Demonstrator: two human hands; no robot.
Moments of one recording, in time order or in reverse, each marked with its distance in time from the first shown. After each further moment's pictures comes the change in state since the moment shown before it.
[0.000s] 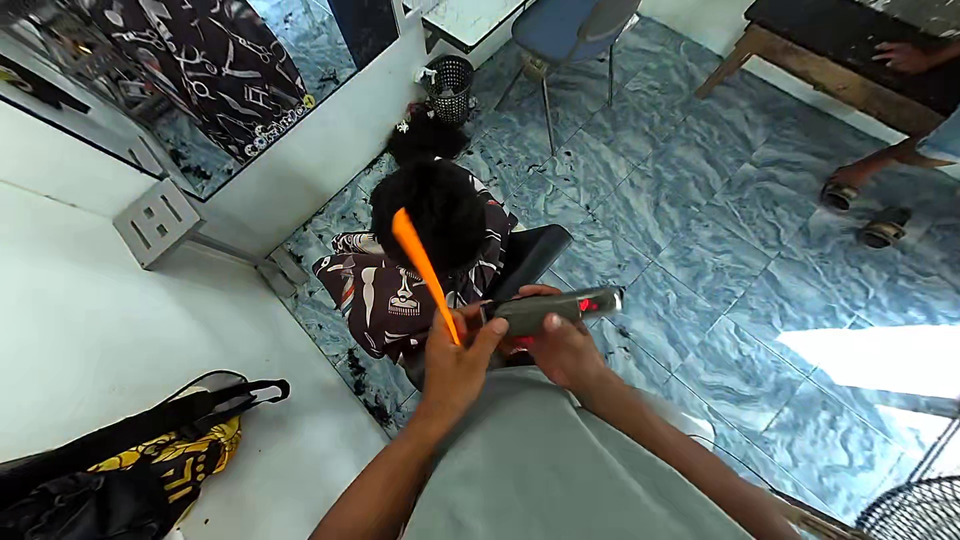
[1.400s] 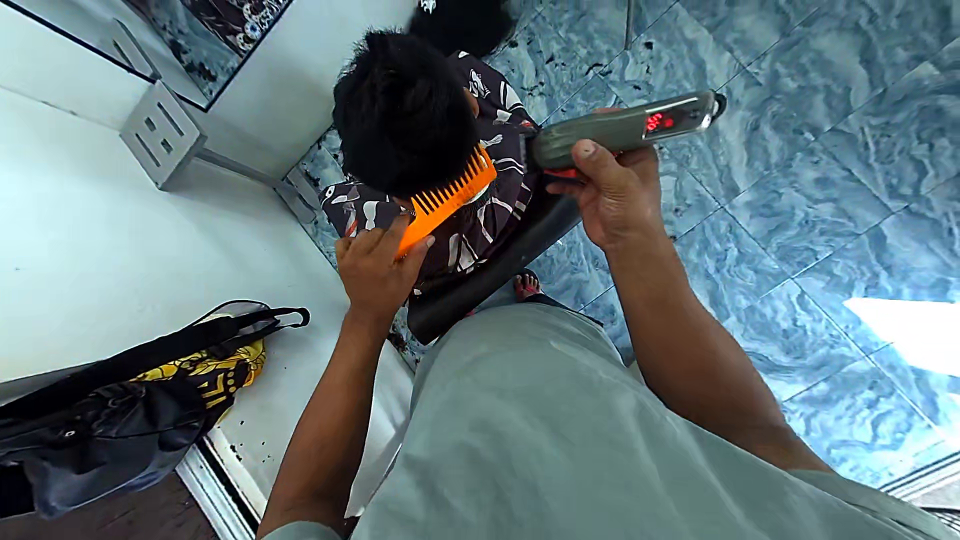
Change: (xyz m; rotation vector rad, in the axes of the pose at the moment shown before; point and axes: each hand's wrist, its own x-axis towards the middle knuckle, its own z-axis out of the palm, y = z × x) left_hand 0.077 -0.066 -0.082 1.199 0.112 0.479; right_hand 0.140 -0.039 -0.055 -0.163 0.213 -0.111
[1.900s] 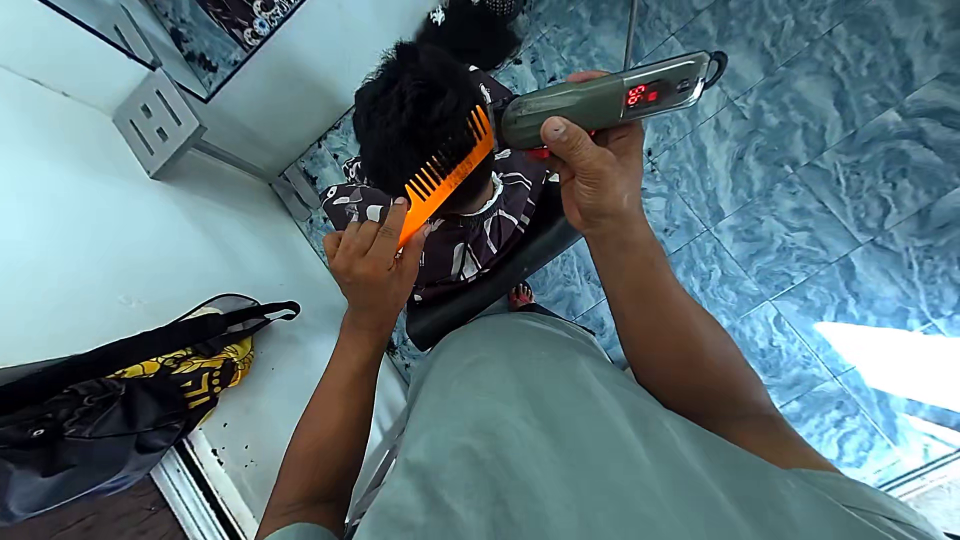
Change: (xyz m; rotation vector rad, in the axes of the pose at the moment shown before) left_hand 0.019 0.006 -0.012 0.051 0.242 0.036; right_hand 0.034 -0.005 0.057 0.013 -0.199 -0.218
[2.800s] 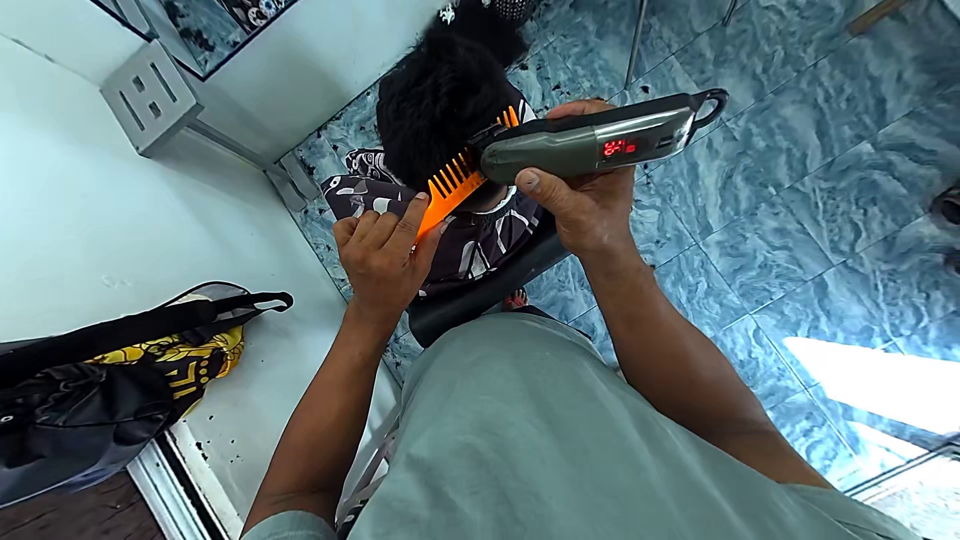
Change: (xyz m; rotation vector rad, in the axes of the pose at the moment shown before) left_hand -0.002 -0.010 -0.003 -0.045 0.009 0.057; right_hand -0.020 0.011 0.034 -0.145 -0.226 -0.231
